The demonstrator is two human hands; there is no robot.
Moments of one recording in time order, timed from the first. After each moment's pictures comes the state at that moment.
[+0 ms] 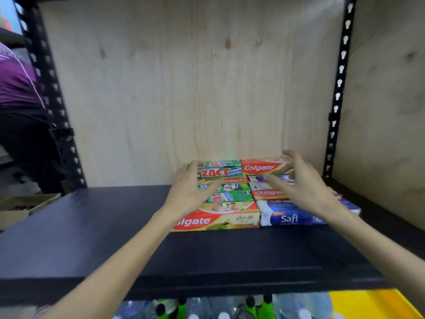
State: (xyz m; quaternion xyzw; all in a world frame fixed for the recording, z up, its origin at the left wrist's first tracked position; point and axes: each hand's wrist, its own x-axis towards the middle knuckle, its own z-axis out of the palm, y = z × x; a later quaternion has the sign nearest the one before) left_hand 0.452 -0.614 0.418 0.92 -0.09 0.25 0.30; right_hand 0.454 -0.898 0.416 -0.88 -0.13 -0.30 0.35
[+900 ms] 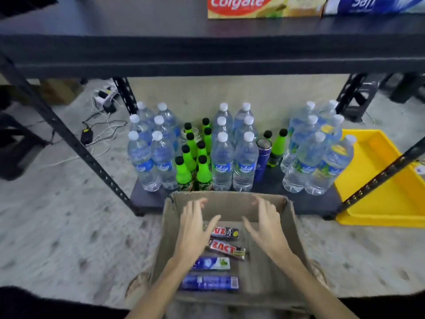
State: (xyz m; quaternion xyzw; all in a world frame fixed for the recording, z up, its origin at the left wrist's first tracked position) left_hand 0.136 -0.553 -0.005 0.94 0.03 0.10 0.32; right_hand 0.172 -0.770 -0.022 -0.94 -0.12 -0.05 0.32
